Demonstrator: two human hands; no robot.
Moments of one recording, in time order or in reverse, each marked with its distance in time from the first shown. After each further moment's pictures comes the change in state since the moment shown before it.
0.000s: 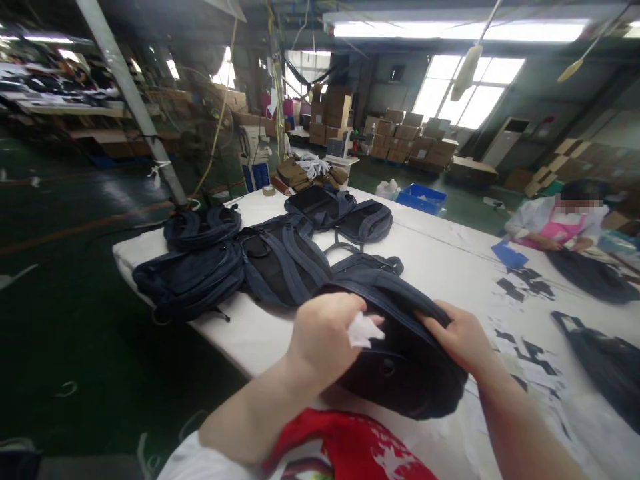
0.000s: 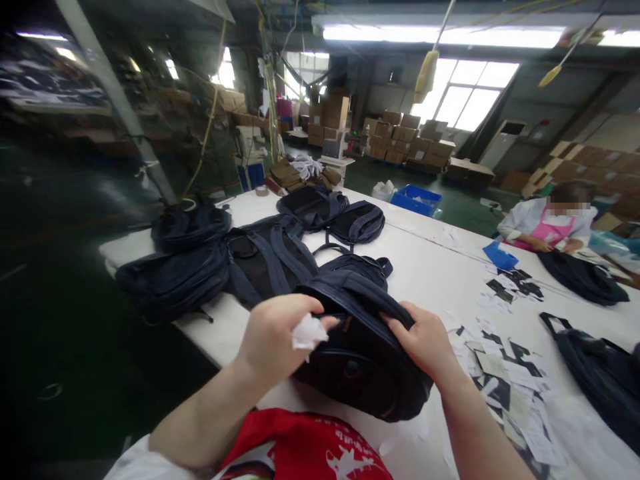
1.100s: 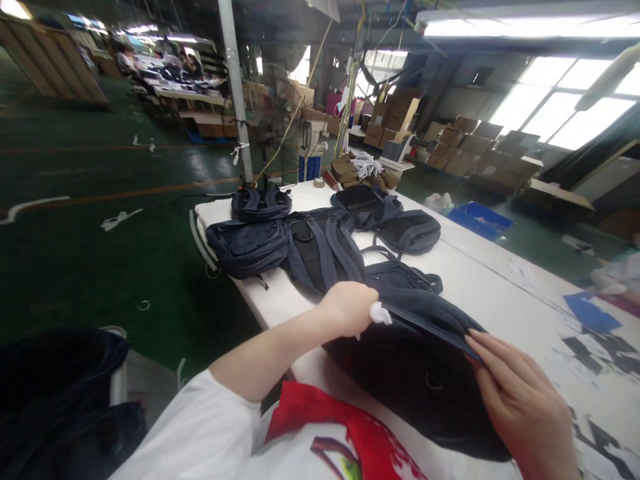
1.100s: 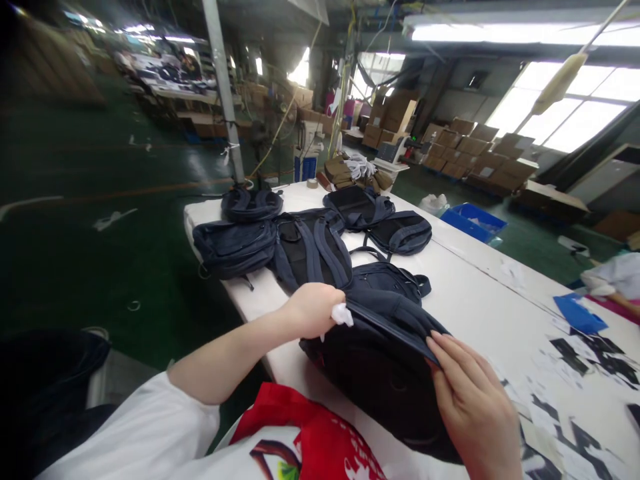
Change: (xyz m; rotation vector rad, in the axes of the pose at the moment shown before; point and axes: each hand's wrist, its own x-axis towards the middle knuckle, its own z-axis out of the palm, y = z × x) left_hand 0.003 -0.047 -0.002 0.249 -0.469 -0.092; right_hand -0.038 -0.007 0.010 -0.205 0.373 -0.525
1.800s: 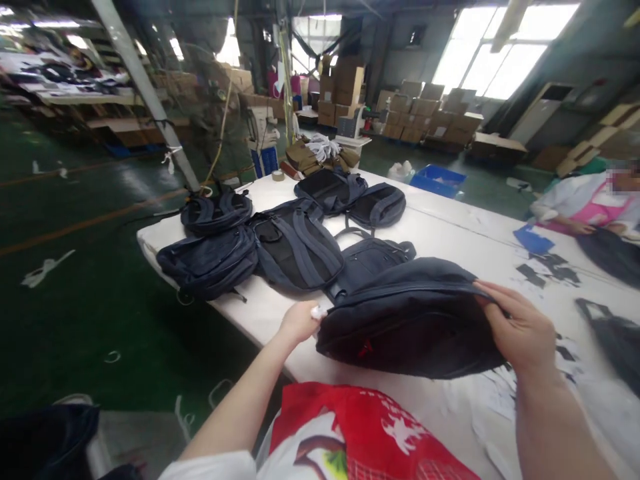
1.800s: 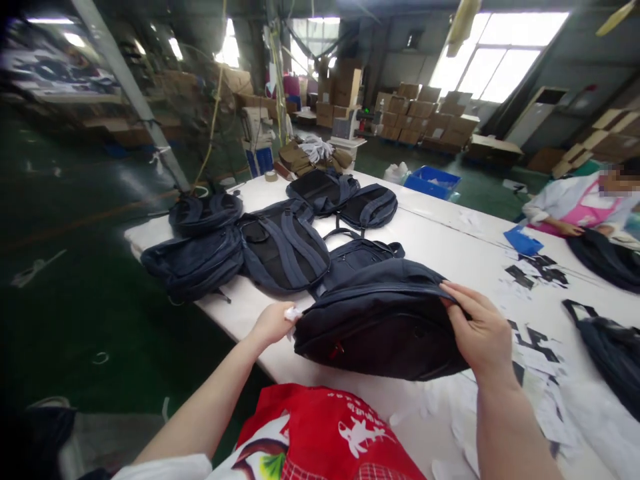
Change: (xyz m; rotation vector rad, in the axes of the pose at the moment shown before) left_hand -0.015 -0.067 0.112 -0.213 -0.154 -0.412; right_hand -0.018 0.066 0.005 0.072 0.139 0.489
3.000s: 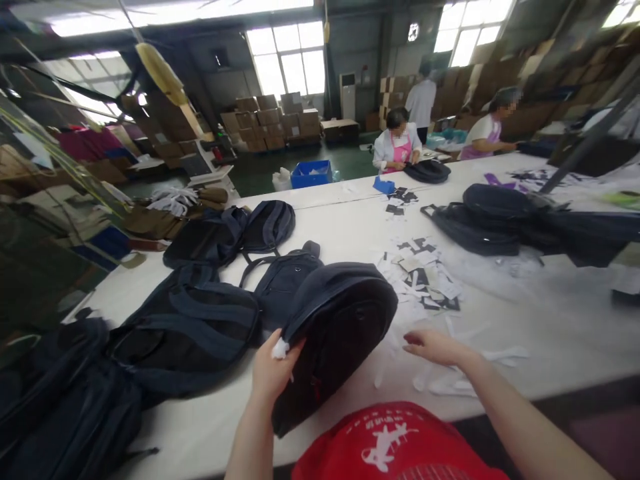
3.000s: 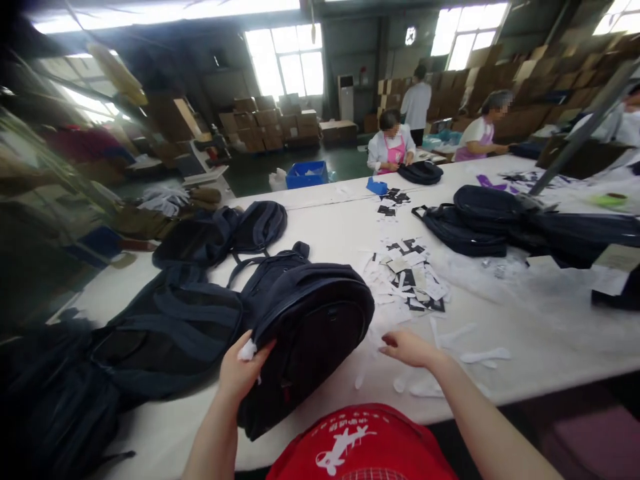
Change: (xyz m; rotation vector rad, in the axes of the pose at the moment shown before) left_hand 0.010 0.141 0.034 -0.358 0.041 0.412; right_hand -0.193 0.117 -0.051 0.063 -0.877 0.723
